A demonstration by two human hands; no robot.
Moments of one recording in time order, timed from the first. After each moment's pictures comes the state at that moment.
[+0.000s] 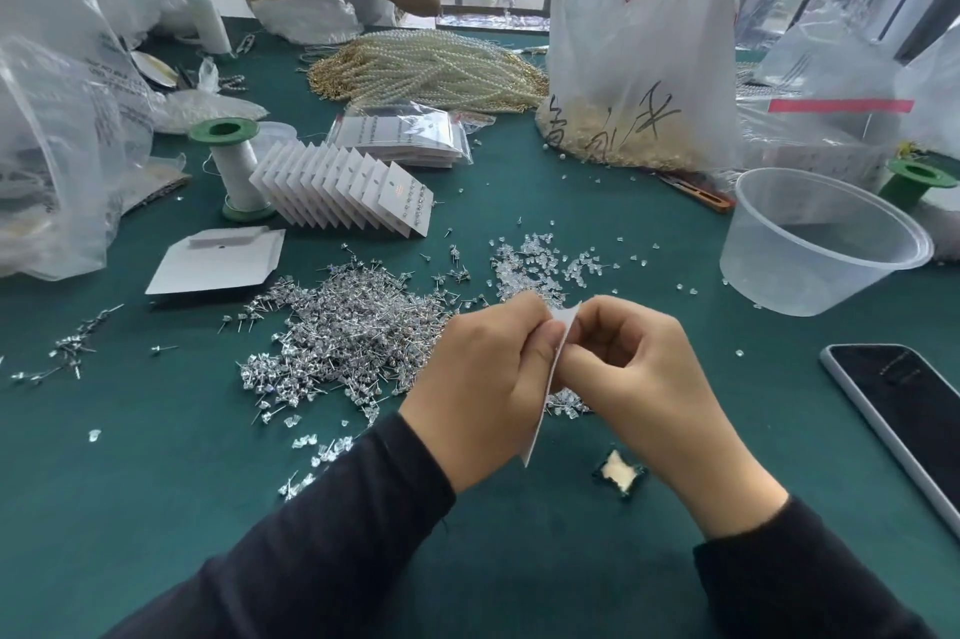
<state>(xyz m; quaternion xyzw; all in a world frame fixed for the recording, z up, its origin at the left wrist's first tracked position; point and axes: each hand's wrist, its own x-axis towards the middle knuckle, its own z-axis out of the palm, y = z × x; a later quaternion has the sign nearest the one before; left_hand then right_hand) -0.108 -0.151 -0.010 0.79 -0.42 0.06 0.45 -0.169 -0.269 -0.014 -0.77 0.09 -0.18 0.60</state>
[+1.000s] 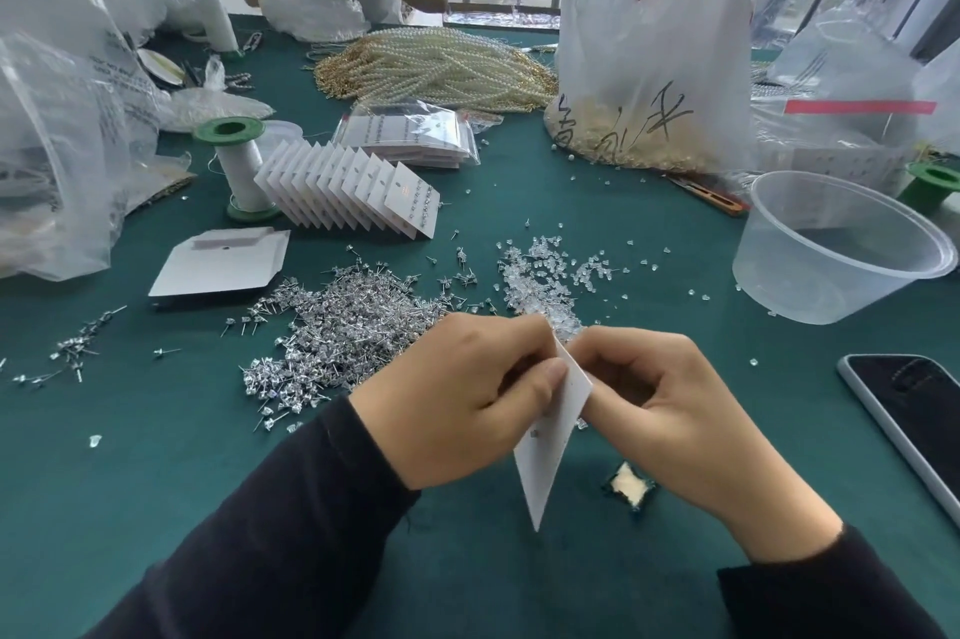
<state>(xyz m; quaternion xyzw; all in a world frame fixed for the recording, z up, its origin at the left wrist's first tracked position) -0.094 -0.128 0.007 0.76 -0.53 -0.02 0.37 -0.180 -0.273 -0.001 -0.83 -0.03 -0.13 0.55</state>
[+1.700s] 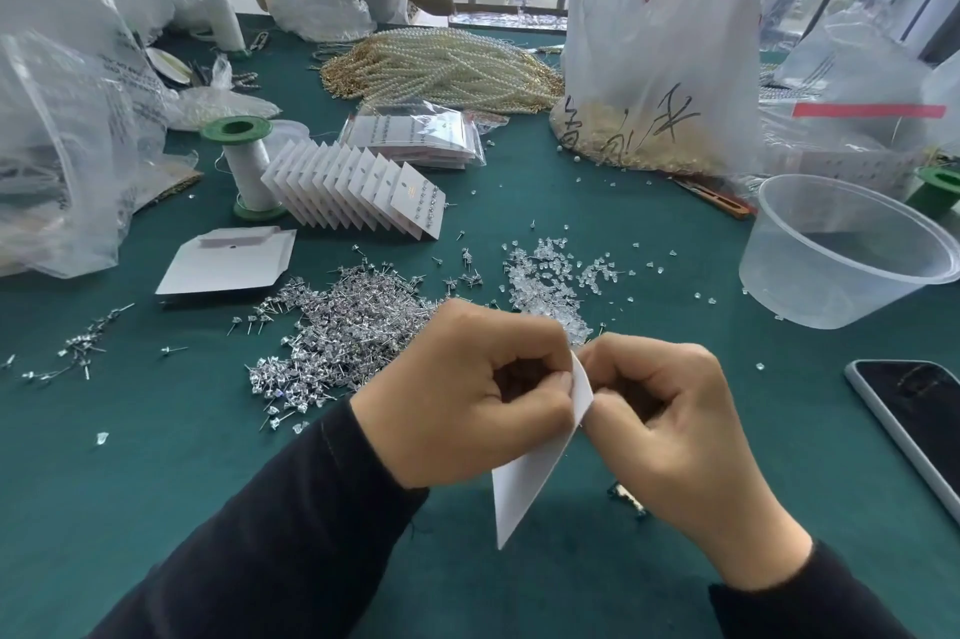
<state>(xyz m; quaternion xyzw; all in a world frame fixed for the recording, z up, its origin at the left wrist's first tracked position) -0.096 -0.127 0.012 0.71 -0.52 -0.06 0.47 -0.180 -0.258 -0.009 -0.82 -0.04 -0.24 0.51</state>
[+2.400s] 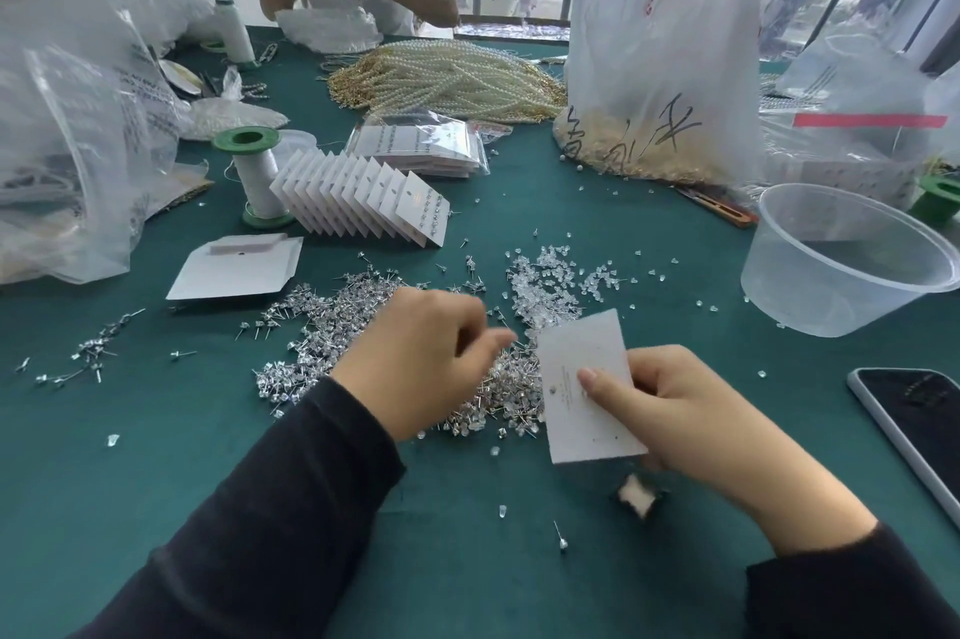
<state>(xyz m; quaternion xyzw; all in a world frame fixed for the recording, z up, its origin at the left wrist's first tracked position) -0.064 -0.120 -0.006 0.87 -0.39 0.04 0.30 -0.174 -0.295 -0.012 -0.87 0.13 0.00 0.47</state>
